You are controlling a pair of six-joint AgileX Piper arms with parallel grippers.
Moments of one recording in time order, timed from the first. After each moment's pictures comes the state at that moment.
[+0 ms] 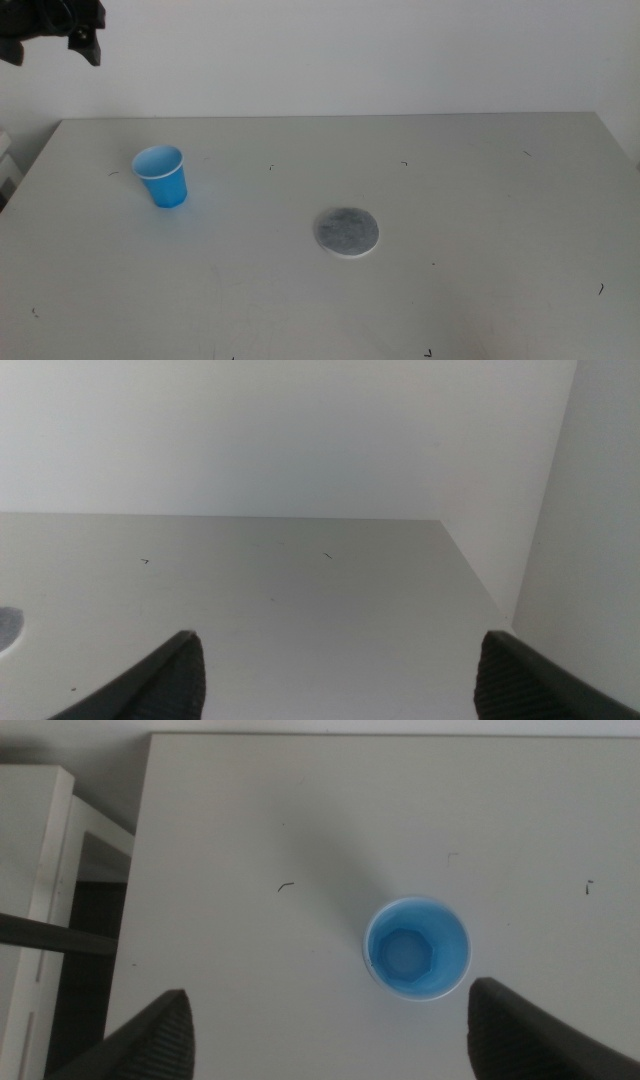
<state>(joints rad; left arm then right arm) -0.02 1.70 -1.80 0.09 1.12 -0.08 -0.04 -0.01 0.03 -0.03 0.14 0.02</state>
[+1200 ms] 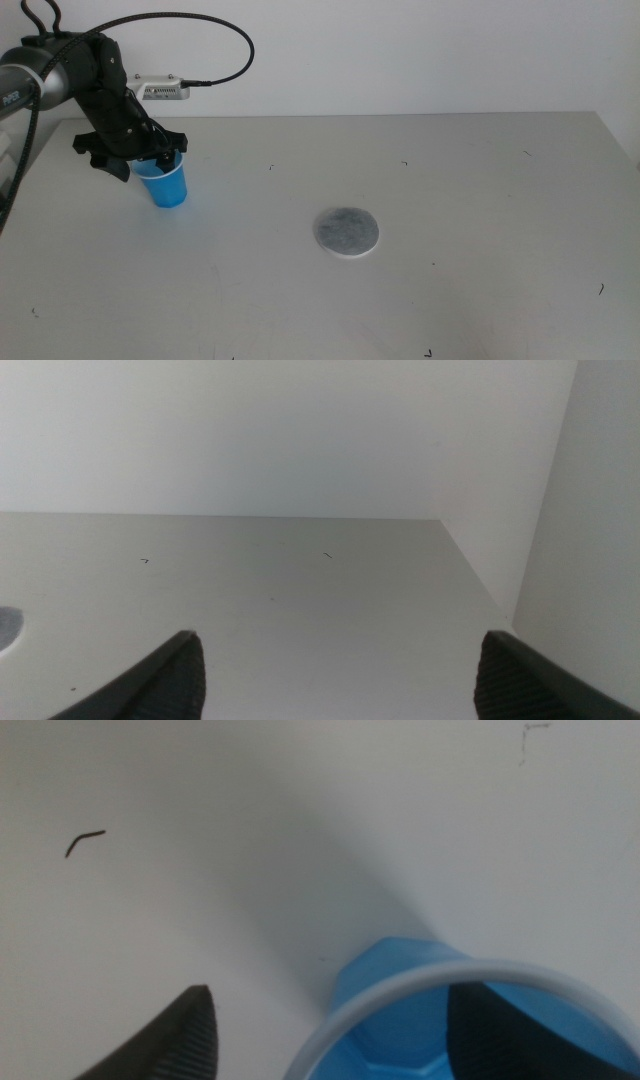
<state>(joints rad) -0.02 2.20 -1.81 -0.02 0.95 -0.02 -0.04 -0.01 0.03 -0.03 0.14 0.02</state>
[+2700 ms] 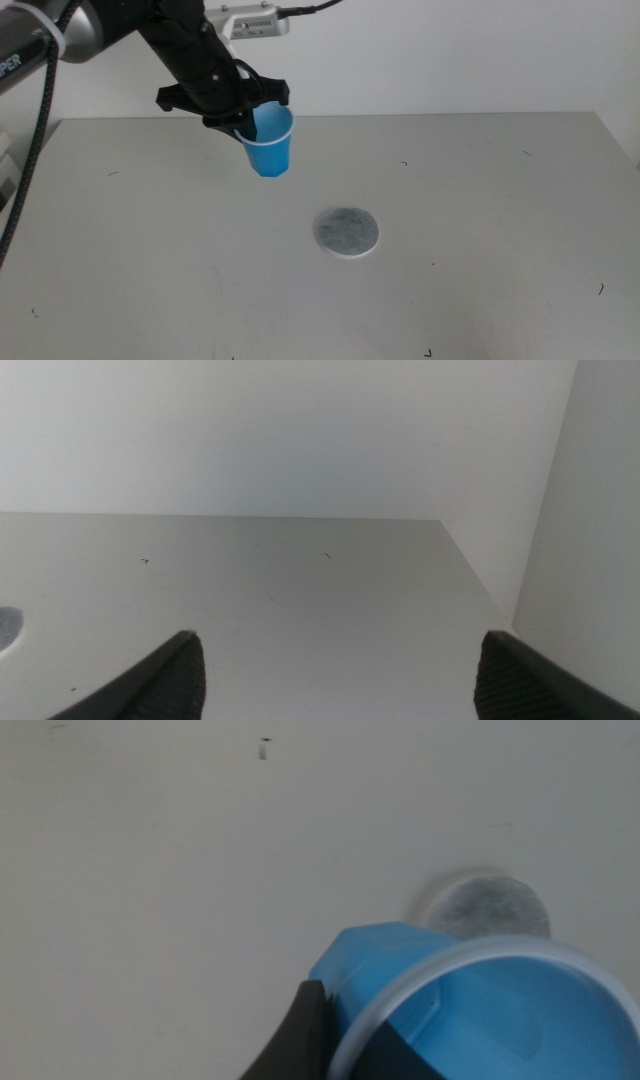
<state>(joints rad) -0.32 1.94 -1.81 -0.15 1.11 -0.15 -0.04 -0.01 0.03 -0.03 0.14 0.02</state>
